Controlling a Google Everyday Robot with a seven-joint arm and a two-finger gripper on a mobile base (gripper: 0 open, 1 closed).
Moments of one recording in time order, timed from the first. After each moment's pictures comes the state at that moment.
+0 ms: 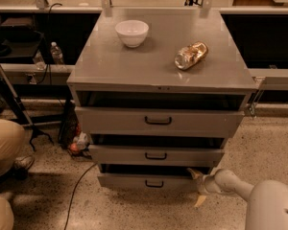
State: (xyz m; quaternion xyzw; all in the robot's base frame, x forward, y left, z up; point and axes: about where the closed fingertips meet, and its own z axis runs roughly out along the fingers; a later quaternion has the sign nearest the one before) arm 0.594 -0.254 0.165 -0.72 0.63 0.03 0.29
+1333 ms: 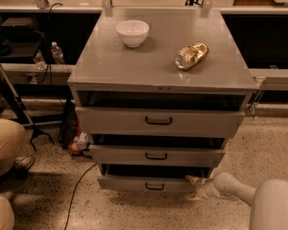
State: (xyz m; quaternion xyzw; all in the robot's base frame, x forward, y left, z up) arm 0.565 -0.250 0.165 -0.73 0.63 0.03 0.28
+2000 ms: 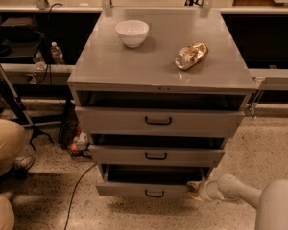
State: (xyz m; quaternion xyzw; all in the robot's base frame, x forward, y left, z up) arm 0.549 -0.259 0.176 -0.72 0.64 0.04 0.27
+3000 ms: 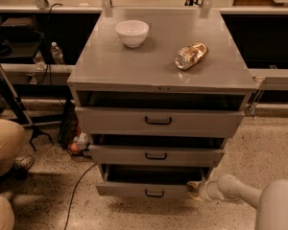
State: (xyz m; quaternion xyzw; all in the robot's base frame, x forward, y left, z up) arm 0.549 -0.259 0.176 -0.72 0.64 0.04 0.27
